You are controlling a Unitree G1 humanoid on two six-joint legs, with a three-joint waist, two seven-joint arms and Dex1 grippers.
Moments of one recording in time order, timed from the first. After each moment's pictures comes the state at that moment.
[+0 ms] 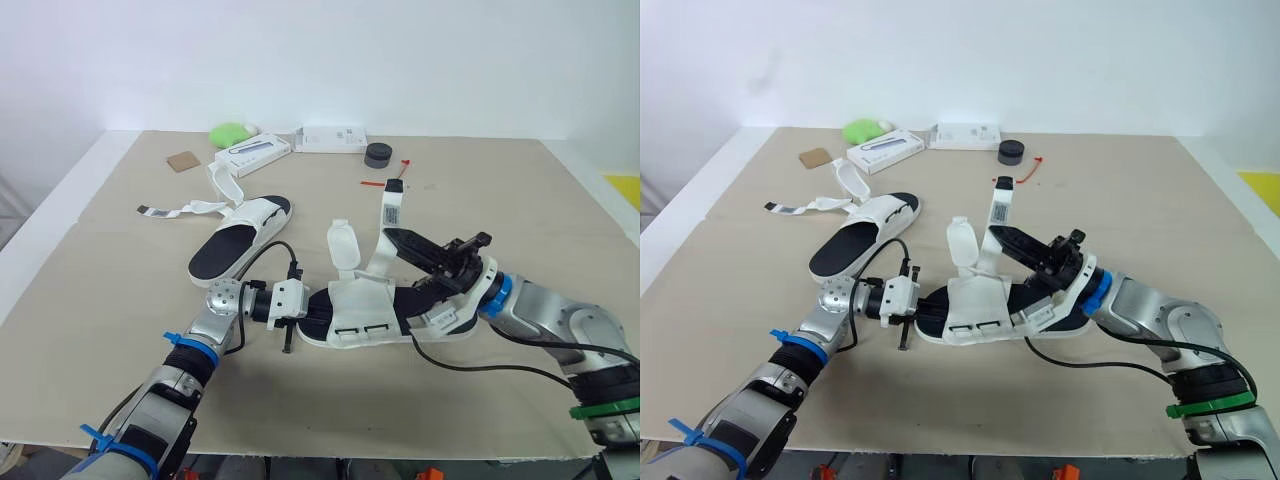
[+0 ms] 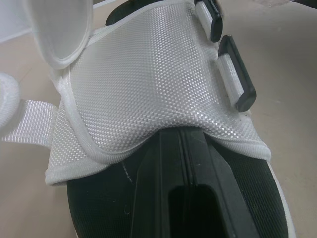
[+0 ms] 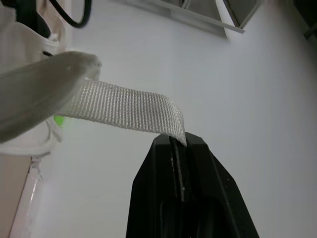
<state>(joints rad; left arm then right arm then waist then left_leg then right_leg) -0.62 0.24 -0.32 0.70 -0.15 -0.52 -1.32 -0.35 -0.87 0.09 -0.01 -0.99 -0.89 -0.34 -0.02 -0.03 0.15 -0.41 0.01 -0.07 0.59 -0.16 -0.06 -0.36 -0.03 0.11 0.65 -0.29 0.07</state>
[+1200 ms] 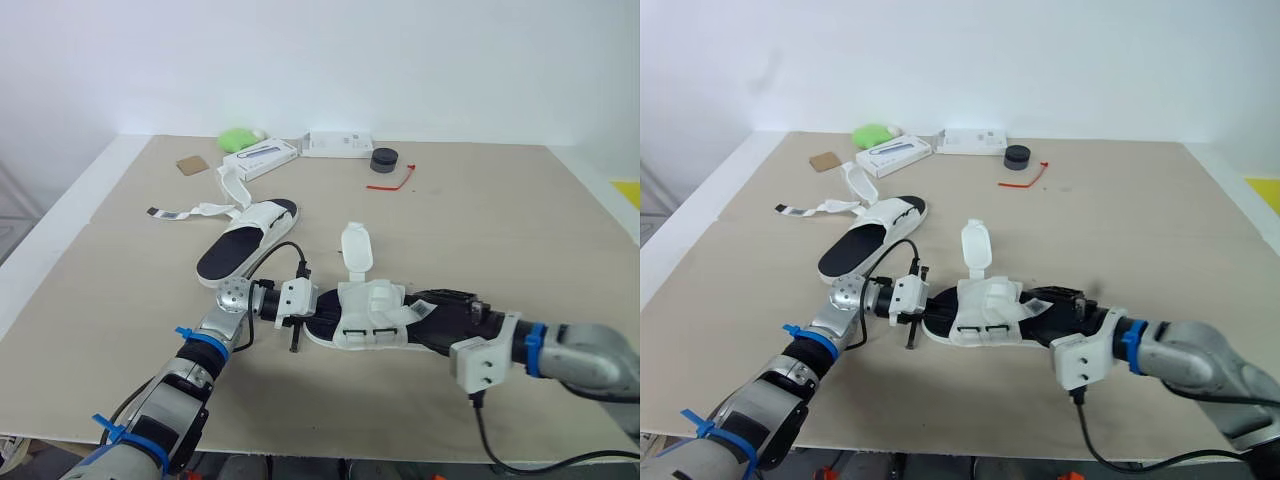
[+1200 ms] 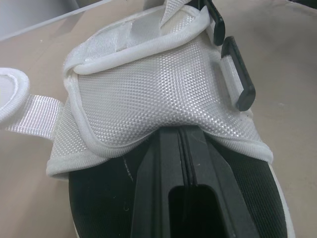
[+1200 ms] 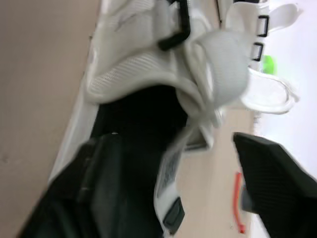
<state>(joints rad) -0.67 0.19 -0.32 0.82 -0.13 -0.57 -1.34 0.05 -1.18 0.02 -0.16 -0.11 -0.55 0.73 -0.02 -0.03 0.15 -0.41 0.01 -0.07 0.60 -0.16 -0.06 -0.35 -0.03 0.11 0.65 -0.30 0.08</state>
